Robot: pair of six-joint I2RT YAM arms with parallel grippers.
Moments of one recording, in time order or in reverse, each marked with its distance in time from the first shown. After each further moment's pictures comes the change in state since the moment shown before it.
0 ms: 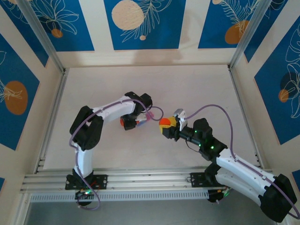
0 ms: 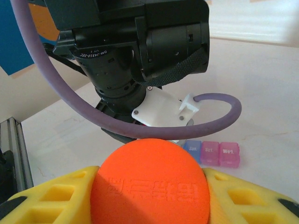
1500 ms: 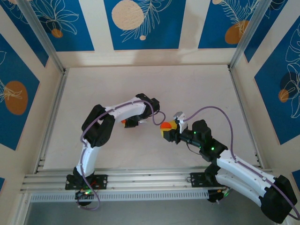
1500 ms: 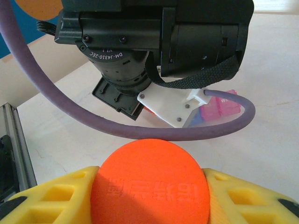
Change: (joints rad) left arm -0.066 0.143 0.125 -0.125 -0.226 0.012; right arm 0.000 -0.019 -0.024 -0.076 0.000 0.008
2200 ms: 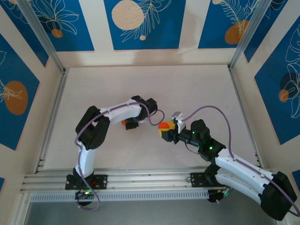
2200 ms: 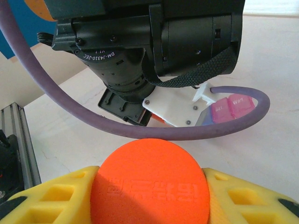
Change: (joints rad) left arm 0.010 -0.095 -0.130 0.154 0.077 -0.041; right arm 0.013 0.043 0.000 0.059 -0.008 0.000
